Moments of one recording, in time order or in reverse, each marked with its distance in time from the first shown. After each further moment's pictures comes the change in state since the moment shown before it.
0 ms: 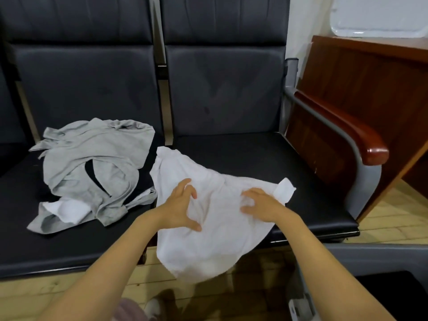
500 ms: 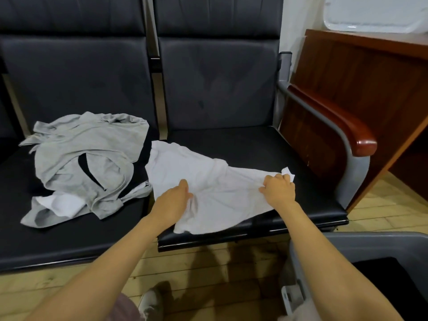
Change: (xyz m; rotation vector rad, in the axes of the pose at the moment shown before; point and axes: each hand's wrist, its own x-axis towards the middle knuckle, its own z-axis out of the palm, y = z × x) left_hand 0.003 0.006 0.022 0.181 0.349 -0.046; right_hand 0.002 0.025 -0.013 -0.371 0.441 0.235
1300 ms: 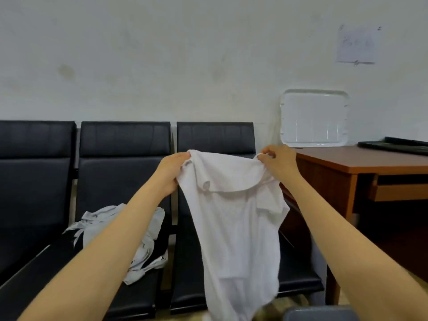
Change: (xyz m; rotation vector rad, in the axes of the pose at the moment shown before) left_hand -0.075 0.151 -0.291 -1.262 0.345 -0.062; right_hand -0.108 -0.009 -0.321 0.747 0.645 -0.250
